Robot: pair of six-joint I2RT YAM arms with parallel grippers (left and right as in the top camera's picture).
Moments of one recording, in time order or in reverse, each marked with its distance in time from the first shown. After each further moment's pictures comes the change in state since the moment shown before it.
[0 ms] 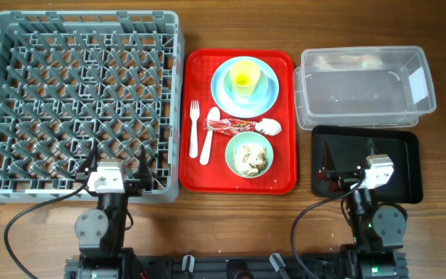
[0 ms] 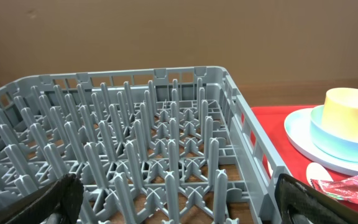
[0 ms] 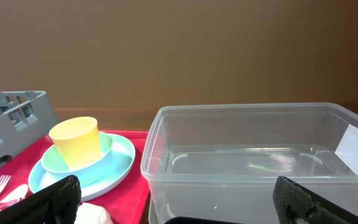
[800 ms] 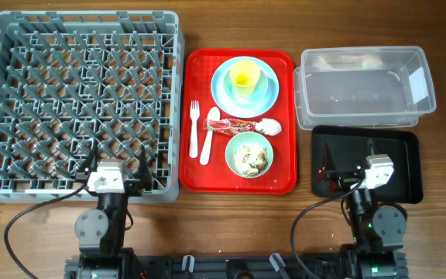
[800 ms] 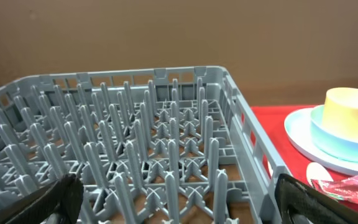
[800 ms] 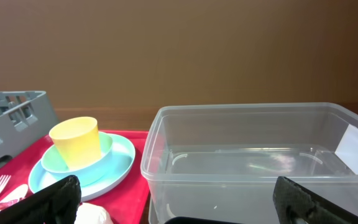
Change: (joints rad) left arm 0.000 0.001 0.000 0.001 0.000 0.000; right arm 0.000 0.000 0.000 0.000 0.000 0.000
